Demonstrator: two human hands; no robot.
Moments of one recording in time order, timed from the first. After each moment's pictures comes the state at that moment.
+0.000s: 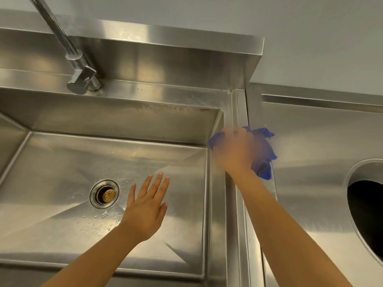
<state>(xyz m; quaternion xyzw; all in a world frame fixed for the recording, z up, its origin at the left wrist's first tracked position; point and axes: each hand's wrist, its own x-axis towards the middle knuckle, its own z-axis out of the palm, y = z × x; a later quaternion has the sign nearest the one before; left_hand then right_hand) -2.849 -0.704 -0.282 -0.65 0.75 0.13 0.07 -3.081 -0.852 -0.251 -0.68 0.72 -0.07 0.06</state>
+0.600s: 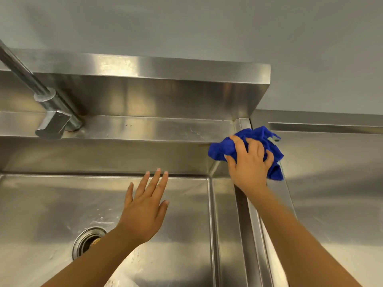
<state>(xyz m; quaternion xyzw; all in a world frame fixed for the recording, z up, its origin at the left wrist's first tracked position) -2.826 -0.846 -0.297 -0.63 0.76 0.15 -0.03 -3.088 -0.939 -0.277 -0.67 0.73 -0.15 0.00</state>
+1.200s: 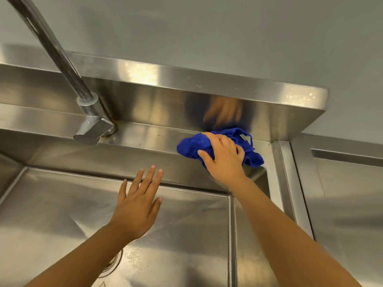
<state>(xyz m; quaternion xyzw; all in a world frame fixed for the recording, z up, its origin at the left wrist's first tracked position) -2.741 -0.879 -0.306 -0.66 0.73 0.15 -0.05 -2.959 -1.004 -0.261 -0.76 0.62 -0.15 0.15</state>
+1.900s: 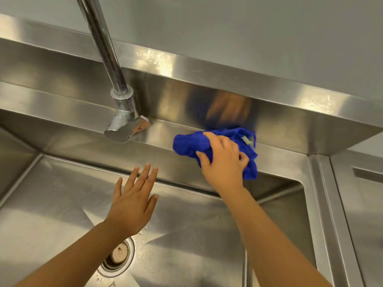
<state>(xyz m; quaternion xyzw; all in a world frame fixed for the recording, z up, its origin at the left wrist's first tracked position) -2.675 -0.882 -0.329 -0.71 0.68 0.17 -0.08 -2.875 -0.998 -0.267 -0.74 0.64 -0.17 0.12</state>
